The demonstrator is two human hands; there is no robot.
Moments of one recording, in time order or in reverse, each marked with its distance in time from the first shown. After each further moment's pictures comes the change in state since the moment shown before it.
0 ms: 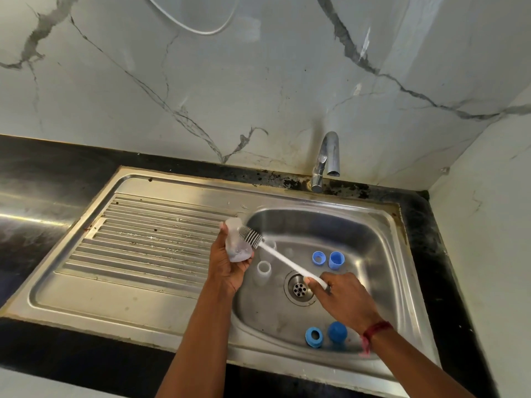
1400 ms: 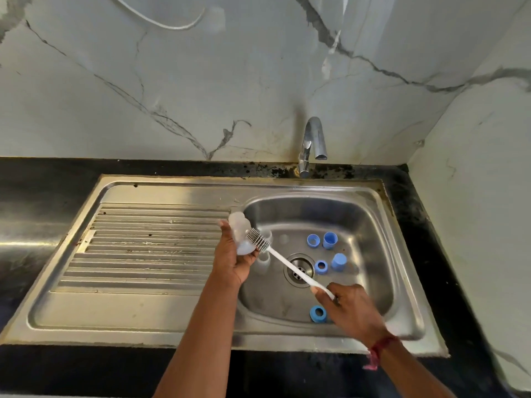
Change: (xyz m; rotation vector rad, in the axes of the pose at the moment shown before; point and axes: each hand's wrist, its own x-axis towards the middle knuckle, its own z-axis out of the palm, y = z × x) left_hand 0.003 -0.001 -0.007 0.185 0.103 -0.099; right_hand -0.066 -0.024 0.012 0.112 -0.005 0.163
